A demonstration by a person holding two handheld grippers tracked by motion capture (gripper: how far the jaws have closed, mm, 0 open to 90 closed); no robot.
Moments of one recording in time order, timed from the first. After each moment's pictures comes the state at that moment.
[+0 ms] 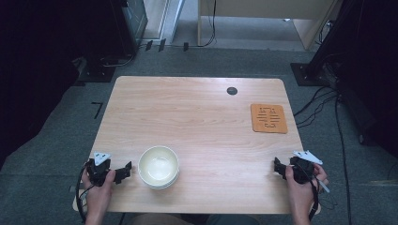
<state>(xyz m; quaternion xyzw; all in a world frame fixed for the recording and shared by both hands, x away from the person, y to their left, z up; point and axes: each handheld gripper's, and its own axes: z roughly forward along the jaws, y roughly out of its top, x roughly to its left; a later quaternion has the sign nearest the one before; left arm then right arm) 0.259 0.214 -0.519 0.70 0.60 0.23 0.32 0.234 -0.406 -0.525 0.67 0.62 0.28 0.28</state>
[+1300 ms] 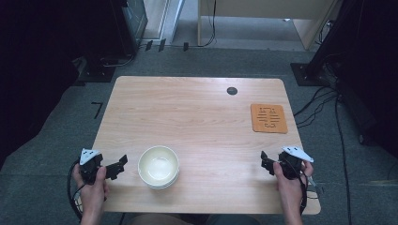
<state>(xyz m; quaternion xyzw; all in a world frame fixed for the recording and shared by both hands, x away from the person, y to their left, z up) 0.251 0.220 -0.481 0.65 0.61 0.22 0.40 0.235 -0.356 -0.488 0.65 0.61 0.35 0.28</state>
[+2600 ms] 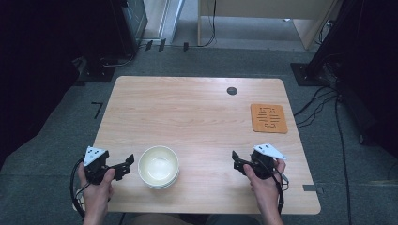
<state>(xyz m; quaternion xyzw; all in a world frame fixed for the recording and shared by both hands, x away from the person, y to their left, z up) 0.240 0.195 -0.451 0.67 0.57 0.22 0.43 0.232 -0.271 -0.461 0.60 0.65 0.41 0.23</state>
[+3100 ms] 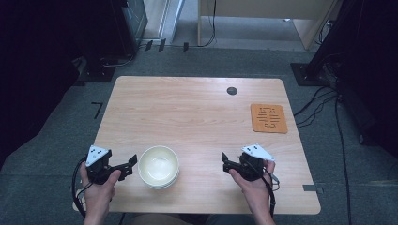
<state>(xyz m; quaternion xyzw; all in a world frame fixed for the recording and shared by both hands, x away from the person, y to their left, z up) 0.236 0.184 -0.441 0.68 0.55 0.22 0.43 0.229 -0.240 -0.454 0.58 0.67 0.41 0.23</state>
